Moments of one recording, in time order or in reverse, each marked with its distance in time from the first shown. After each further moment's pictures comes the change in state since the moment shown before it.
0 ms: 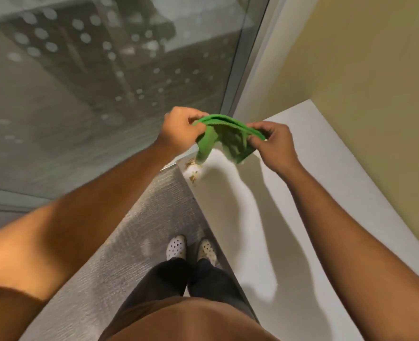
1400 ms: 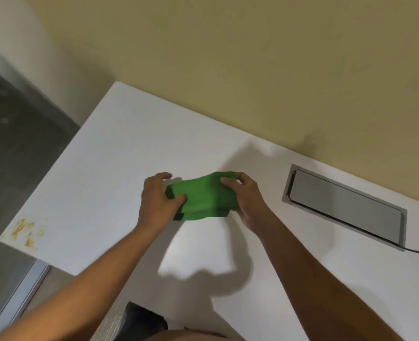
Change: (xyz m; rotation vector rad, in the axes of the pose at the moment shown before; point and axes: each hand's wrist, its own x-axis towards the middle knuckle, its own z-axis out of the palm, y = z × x) left_hand -0.154 0.060 0.371 0.338 -0.493 -0.035; right_hand -0.253 0.254 -0.220 0.980 0.477 0.753
